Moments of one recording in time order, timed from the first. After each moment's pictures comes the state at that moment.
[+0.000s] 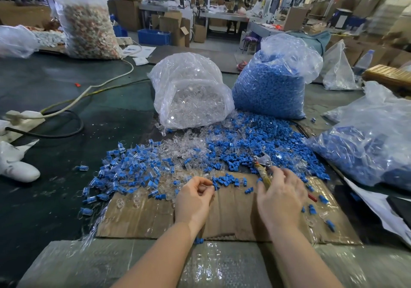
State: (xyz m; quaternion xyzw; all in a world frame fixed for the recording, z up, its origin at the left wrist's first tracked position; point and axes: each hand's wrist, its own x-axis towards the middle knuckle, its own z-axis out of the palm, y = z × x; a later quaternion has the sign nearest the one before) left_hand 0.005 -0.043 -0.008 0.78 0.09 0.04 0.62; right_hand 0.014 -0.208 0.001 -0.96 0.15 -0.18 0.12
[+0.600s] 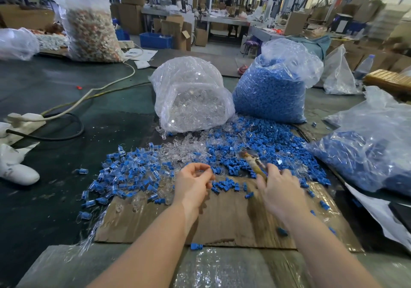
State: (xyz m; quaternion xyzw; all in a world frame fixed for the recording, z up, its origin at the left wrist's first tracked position) left_hand 0.027 -0.038 0.030 0.65 0.14 -0.02 0.75; right_hand 0.031 -0.215 0.038 -0.99 0.07 -0.04 0.11
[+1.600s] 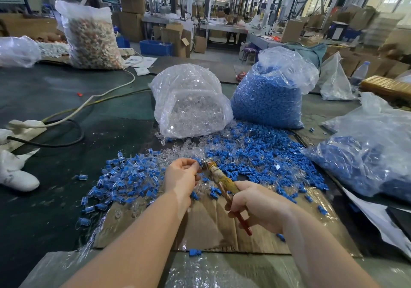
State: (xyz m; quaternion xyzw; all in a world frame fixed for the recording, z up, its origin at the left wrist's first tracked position) left_hand 0.052 -0.025 0.038 0.66 0.20 0.05 0.72; right_hand 0.012 -0.183 0.076 -0.80 0.02 0.30 0.52
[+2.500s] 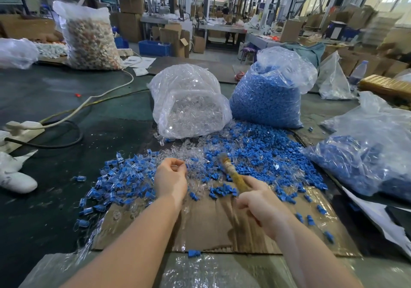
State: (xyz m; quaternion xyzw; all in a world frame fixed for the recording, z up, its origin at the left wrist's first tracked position) left_hand 0.049 -0.015 0.033 0.75 0.22 0.11 0.61; right_hand 0.012 -0.189 0.054 -0.81 0.08 0.17 0.56
